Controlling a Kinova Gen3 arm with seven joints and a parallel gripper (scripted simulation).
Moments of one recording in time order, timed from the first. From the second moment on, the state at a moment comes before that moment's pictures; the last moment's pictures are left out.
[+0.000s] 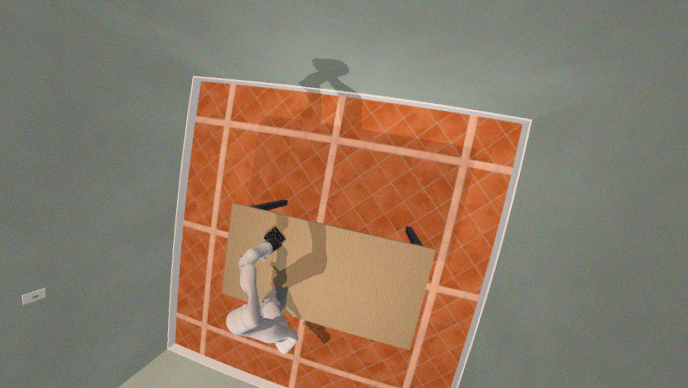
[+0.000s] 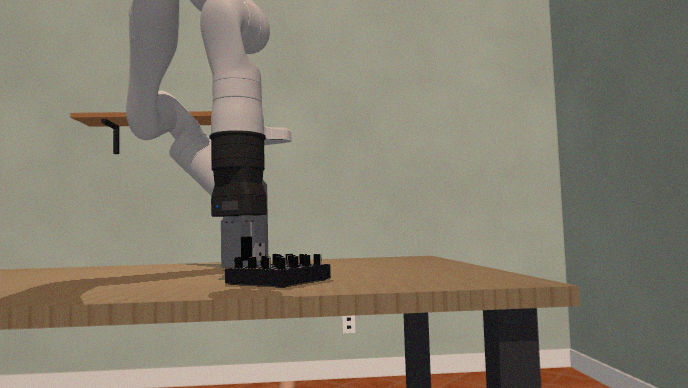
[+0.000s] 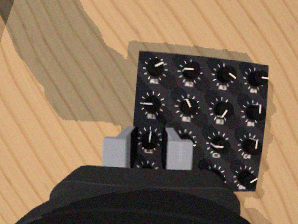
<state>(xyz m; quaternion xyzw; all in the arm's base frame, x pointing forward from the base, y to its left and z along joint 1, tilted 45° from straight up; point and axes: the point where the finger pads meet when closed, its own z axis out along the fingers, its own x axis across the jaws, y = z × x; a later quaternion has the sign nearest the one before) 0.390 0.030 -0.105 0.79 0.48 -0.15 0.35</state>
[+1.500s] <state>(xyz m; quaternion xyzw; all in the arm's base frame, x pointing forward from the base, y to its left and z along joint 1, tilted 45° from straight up) 0.390 0.029 -0.105 0.79 0.48 -0.15 0.35</state>
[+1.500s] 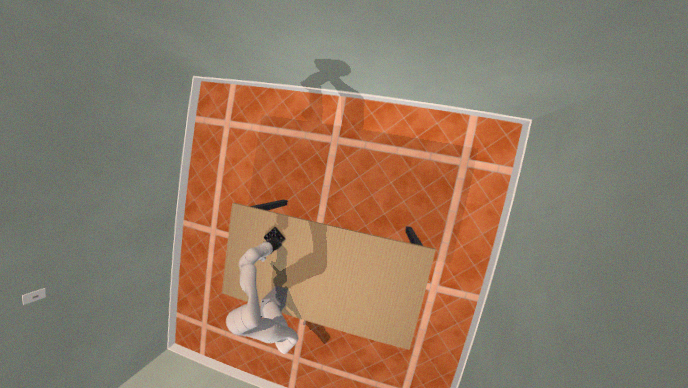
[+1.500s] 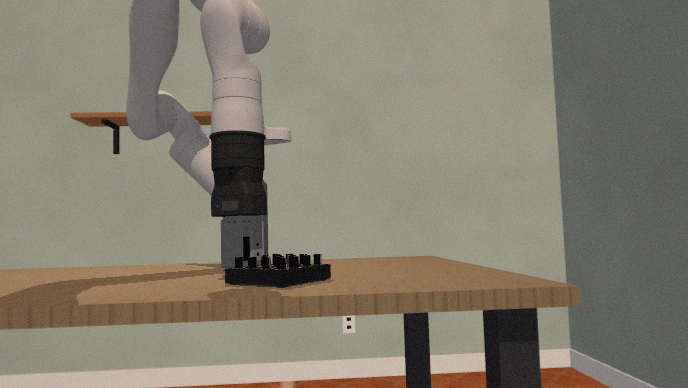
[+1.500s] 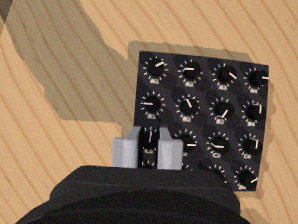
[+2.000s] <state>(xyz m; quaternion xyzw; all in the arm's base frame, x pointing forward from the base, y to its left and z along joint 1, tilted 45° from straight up) 0.390 0.029 -0.105 0.79 0.48 -0.15 0.35</state>
